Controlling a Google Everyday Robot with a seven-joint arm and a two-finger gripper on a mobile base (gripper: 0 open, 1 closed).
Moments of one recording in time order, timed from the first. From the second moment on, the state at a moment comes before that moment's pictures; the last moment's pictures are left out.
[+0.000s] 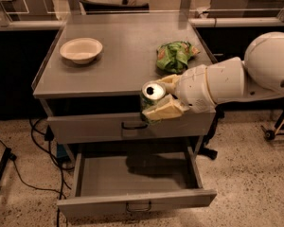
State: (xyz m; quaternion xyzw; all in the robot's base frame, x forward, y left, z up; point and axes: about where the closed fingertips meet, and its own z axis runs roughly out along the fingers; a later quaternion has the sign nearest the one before) arm 0.503 -0.038 0.872 -0.60 0.65 0.21 0.42
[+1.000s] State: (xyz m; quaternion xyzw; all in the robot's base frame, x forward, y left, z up) arm 0.554 -0.002 0.951 -0.59 0.65 0.21 0.43
